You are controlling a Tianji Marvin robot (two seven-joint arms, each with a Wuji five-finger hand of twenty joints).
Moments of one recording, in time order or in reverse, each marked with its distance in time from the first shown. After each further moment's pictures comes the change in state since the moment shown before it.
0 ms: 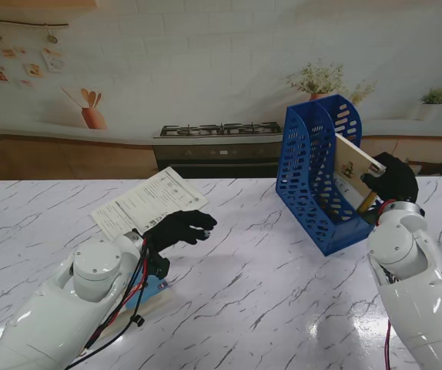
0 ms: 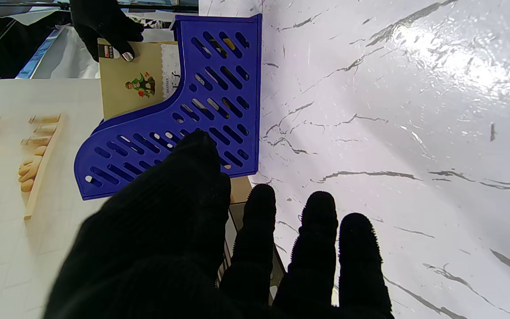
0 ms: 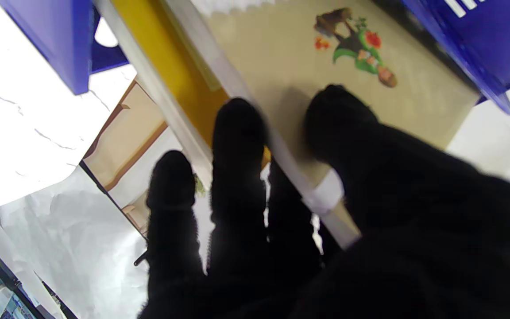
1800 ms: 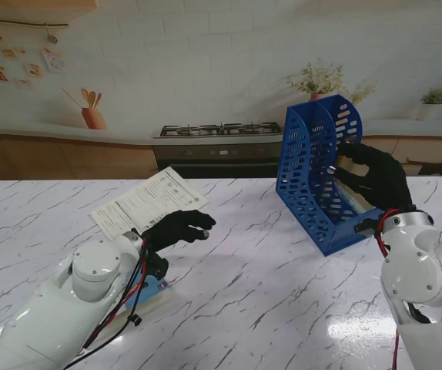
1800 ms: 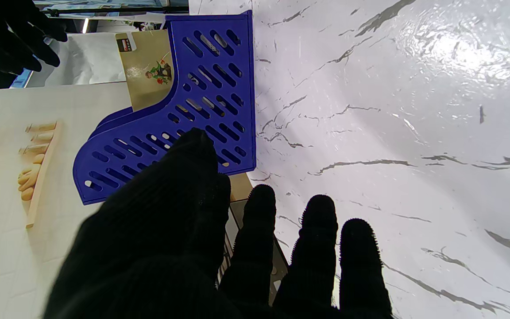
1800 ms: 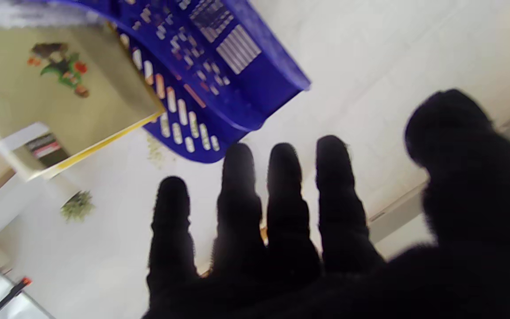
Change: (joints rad) left arm 0.004 0.006 -0.004 -0.009 0.046 -0.013 -0.001; right arm -0.275 0.050 0.059 -0.469 -0.003 -0.165 0.195; left_hand -0.001 0.000 -0.023 0.000 0.000 0.000 -0.028 0.000 0.000 0.000 -0.010 -0.009 -0.020 0.000 -0.020 -0.011 -0.028 0.000 -0.065 -0.010; right_hand -0.285 0.195 -0.350 0.211 -0.014 0.023 -0.481 -0.268 -0.107 0.033 -0.381 -0.209 -0.334 0.001 -0.640 -0.326 -0.380 0.001 -0.360 -0.159
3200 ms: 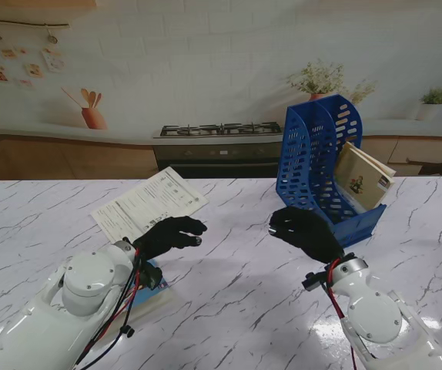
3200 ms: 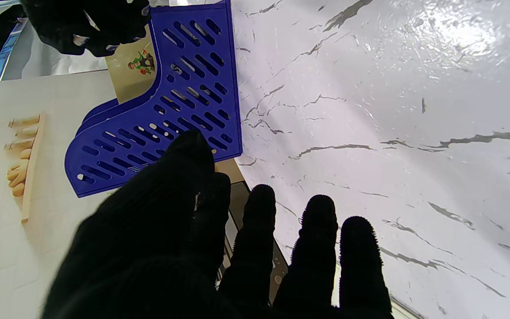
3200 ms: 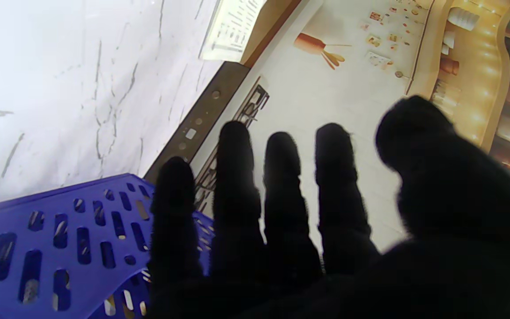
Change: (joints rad) left arm 0.113 0.009 -0.064 -0.119 0.089 0.042 0.047; right arm -0.050 0.004 -0.220 0.171 0.335 -0.238 0.129; left_hand -0.014 0.014 -0.013 0.000 0.000 0.000 0.008 0.000 0.000 0.000 0.000 0.000 0.000 0.000 -0.002 0.000 0.017 0.000 -0.003 0.013; right_hand 0.095 0.011 0.039 -0.032 0.069 0.000 0.286 0.060 0.077 0.030 0.171 0.096 0.116 0.037 0.227 0.100 0.227 0.001 0.264 0.125
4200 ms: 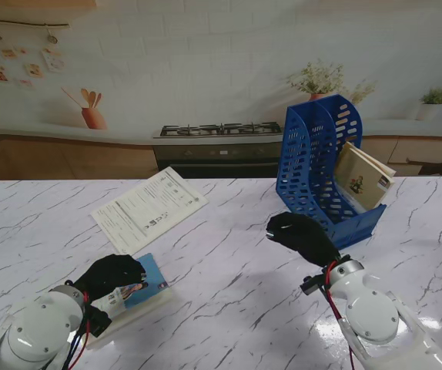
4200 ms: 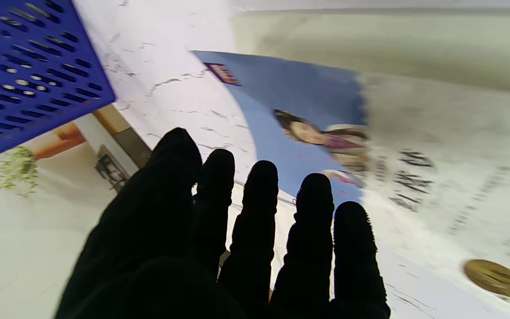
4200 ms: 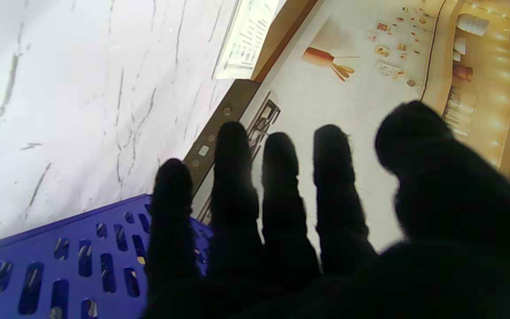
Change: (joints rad) left arm 0.432 0.026 -0.295 -0.319 0.372 0.164 0.062; right arm 0.016 0.001 -0.017 0.038 0.042 0.024 0.037; left_hand 0.056 0.079 -0.231 0.000 0.171 0.001 0.144 -0.017 0.211 -0.004 0.037 -0.017 0.144 -0.039 0.103 -0.067 0.102 -0.045 0.109 -0.015; right_hand 0.000 0.039 -0.028 0.000 -0.012 0.000 -0.013 -0.022 0.010 0.000 -0.024 -0.022 -0.001 0.000 -0.024 -0.003 -0.042 0.000 -0.043 -0.028
